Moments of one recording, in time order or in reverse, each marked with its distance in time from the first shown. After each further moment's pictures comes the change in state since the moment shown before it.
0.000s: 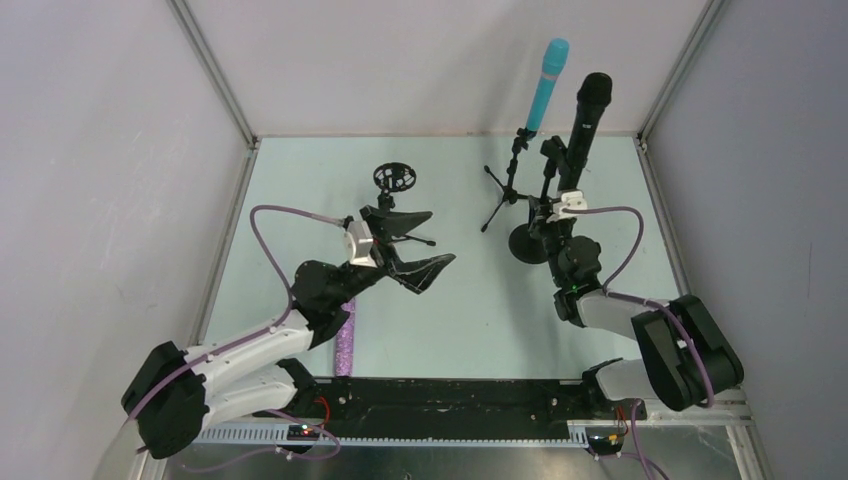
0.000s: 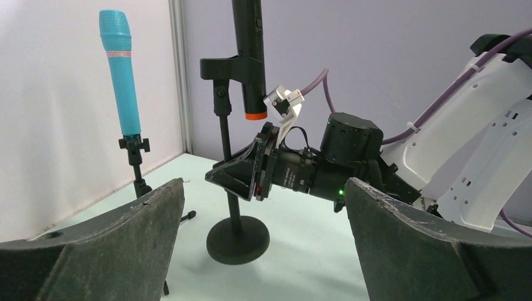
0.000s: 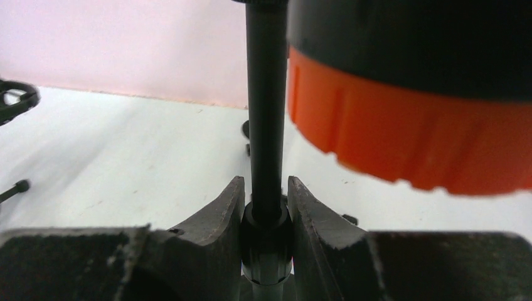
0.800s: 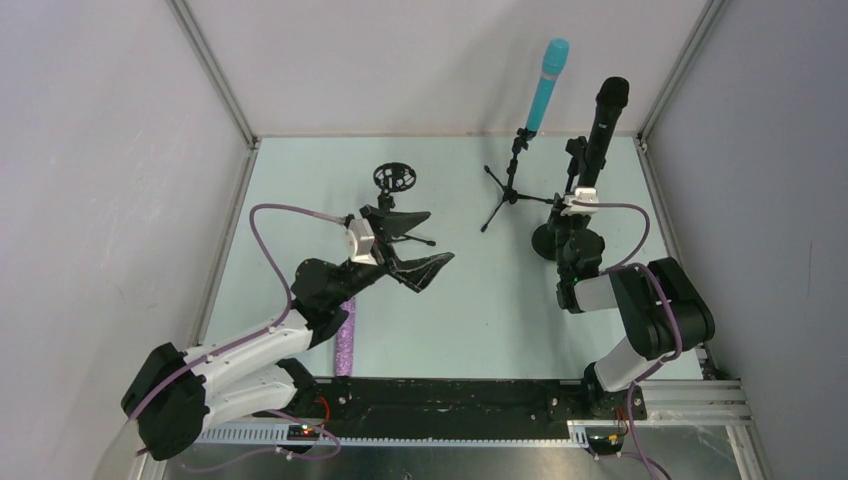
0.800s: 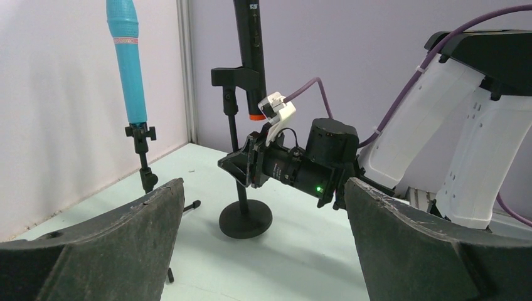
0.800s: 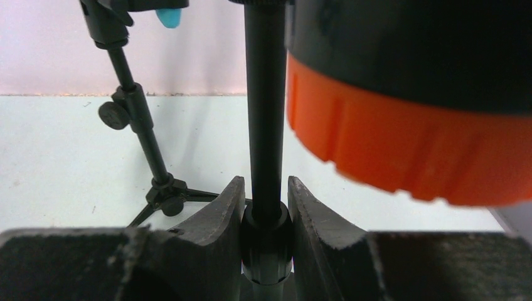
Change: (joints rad) left arm 0.016 -0.008 -0.003 -0.039 -0.002 0.001; right arm -0.163 0.262 0.028 0.206 0.106 -0.045
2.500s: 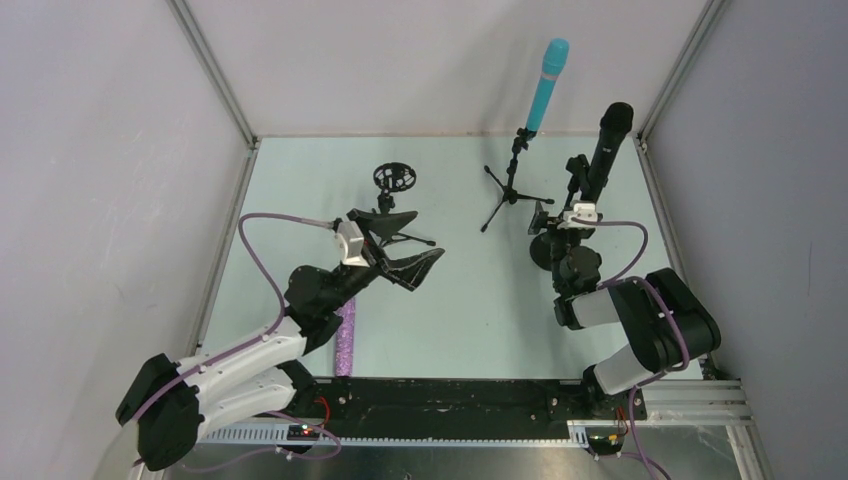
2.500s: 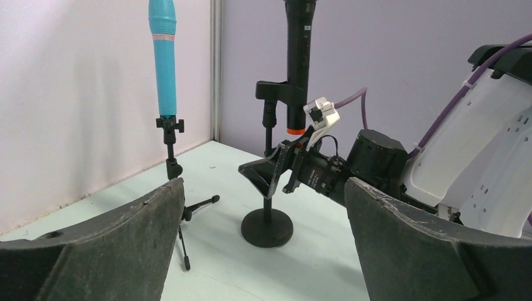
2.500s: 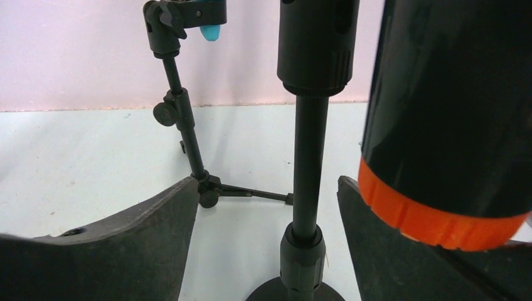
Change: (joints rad) left arm 0.016 -0.066 -0.050 -0.014 -0.088 -0.001; right arm 0.087 -0.051 -0.100 0.104 0.050 0.032
